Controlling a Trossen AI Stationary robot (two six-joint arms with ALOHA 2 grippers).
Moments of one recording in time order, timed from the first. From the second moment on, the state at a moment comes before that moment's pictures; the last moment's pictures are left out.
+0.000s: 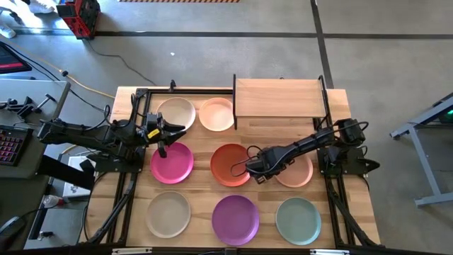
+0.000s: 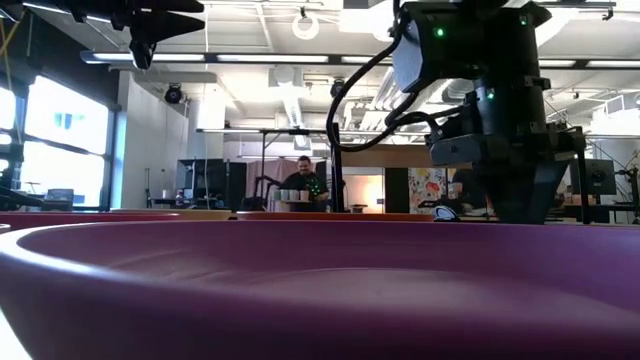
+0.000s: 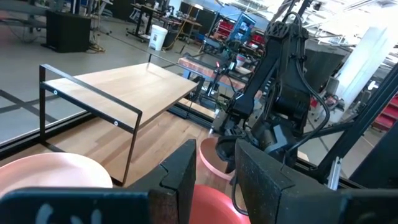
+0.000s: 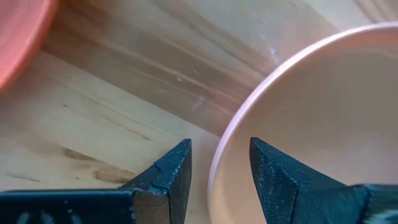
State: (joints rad) left arm -0.12 0.55 0.45 0.06 -0.37 -0.36; right arm 0.21 1.82 1.11 -0.96 0.05 1.25
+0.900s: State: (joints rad) left arm -0.12 0.55 0.45 0.06 -0.38 -0.36; right arm 0.21 1.82 1.11 -0.96 -0.08 1.21
